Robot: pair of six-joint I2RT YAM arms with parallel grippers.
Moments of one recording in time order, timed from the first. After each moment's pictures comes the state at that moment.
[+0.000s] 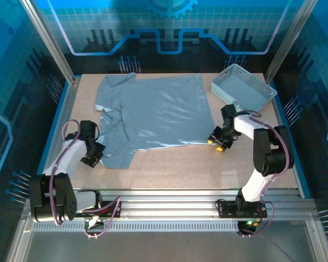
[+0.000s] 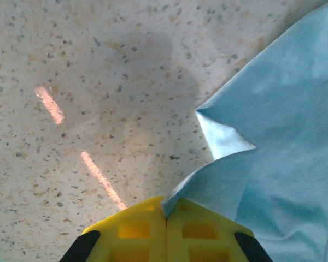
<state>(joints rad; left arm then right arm) 0.13 1.24 0.72 -0.86 -0.06 -1.04 0.10 1.75 1.03 -0.75 -0.26 0.76</state>
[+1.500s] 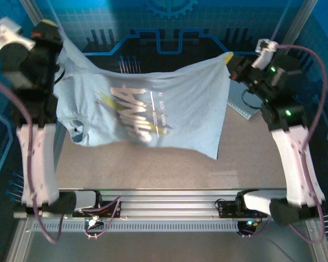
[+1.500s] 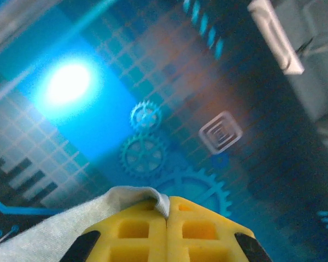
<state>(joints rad) 0.08 1.37 1.94 -0.38 -0.05 -0.93 0.16 1.28 1.67 -0.48 -0.31 0.65</state>
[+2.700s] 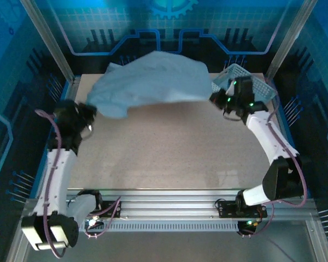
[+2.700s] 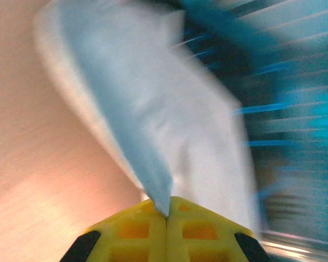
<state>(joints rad) 0.14 0.98 0.87 -0.44 0.18 -1.17 0.13 1.46 1.19 -0.45 -0.37 0.76</state>
